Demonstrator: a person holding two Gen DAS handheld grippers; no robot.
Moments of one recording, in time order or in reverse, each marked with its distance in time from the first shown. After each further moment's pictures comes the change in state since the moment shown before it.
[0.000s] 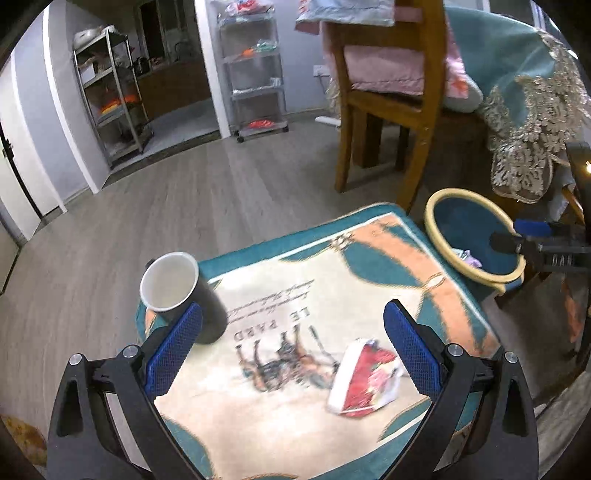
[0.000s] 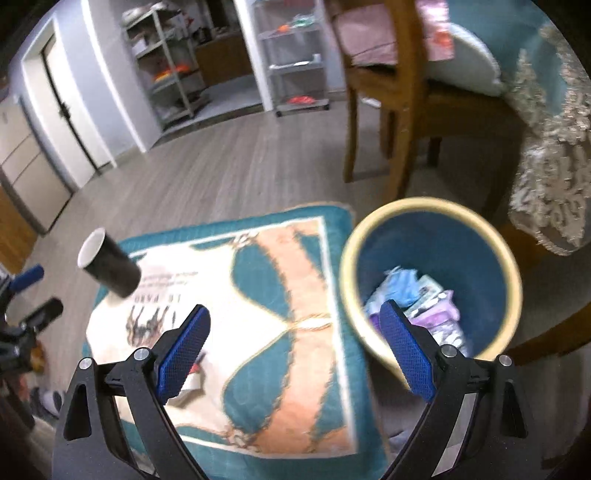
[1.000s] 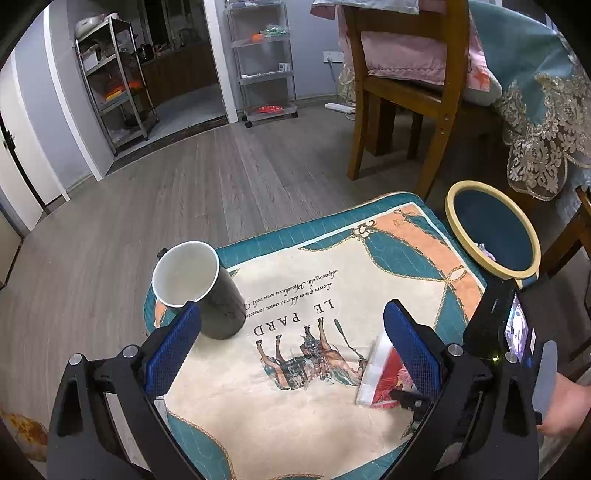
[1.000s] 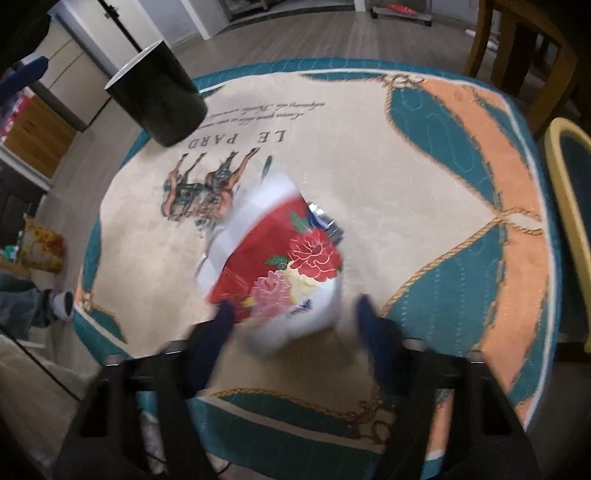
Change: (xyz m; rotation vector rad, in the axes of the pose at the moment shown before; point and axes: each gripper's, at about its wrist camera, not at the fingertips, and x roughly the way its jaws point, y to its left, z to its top) left arm 0.020 0.021 0.003 -0.010 0.051 0.019; right arm 0.111 0.117 -0.085 -0.188 0.375 0.198
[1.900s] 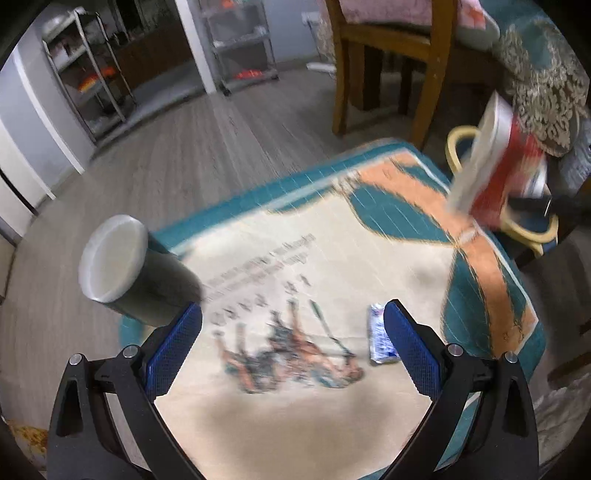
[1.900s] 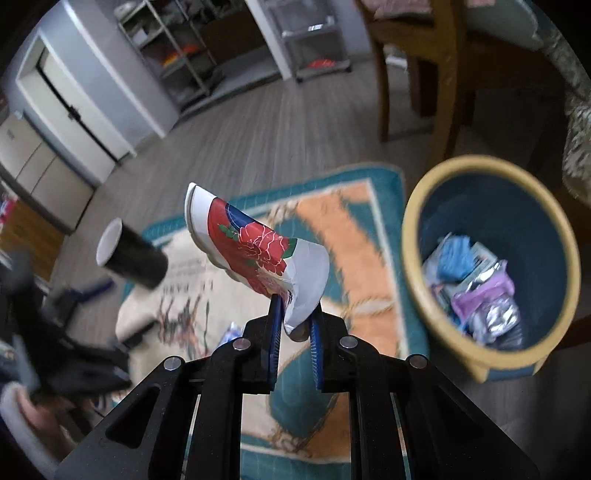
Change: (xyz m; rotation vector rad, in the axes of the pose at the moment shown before) left arm 0.077 -0.045 -0.014 0.074 0.161 -0.016; right arm -0.127 -0.101 0.042 0.252 -0.291 -0.030
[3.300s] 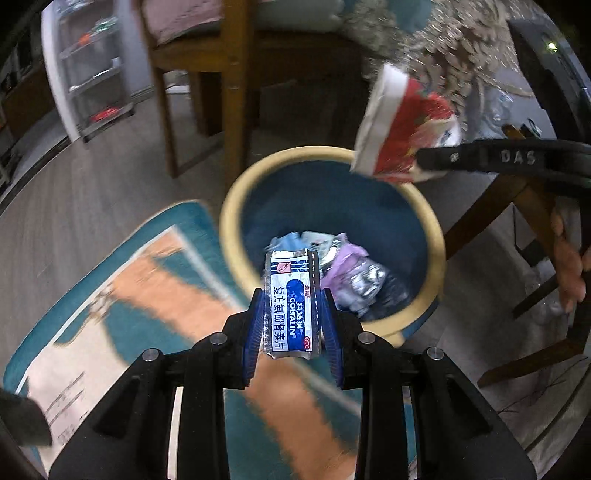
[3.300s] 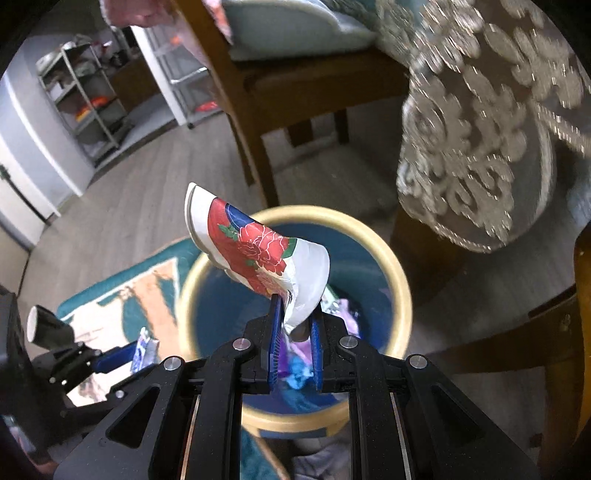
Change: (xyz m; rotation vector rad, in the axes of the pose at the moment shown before) left arm 0.026 -0.216 0.098 0.232 -0.063 -0.393; right arm -0.056 -0.189 0.035 0.187 -0.094 -0.284
